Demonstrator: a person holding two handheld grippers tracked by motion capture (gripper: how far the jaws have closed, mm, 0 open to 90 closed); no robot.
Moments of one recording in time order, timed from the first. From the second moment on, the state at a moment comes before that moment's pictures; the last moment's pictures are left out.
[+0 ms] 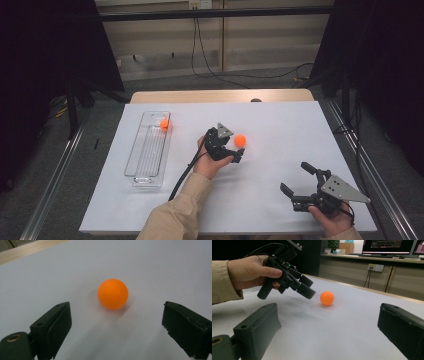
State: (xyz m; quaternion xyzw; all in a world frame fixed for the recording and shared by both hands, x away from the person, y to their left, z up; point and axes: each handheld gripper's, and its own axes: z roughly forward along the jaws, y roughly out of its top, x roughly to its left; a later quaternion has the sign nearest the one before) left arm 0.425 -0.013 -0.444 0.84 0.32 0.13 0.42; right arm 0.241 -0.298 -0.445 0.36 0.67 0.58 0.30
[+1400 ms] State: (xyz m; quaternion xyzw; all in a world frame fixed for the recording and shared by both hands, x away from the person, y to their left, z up) left arm 0.437 -0.026 -0.455 0.84 0.33 0.13 0.41; right arm 0.241 -0.299 -0.445 0.36 0.67 0.58 0.30
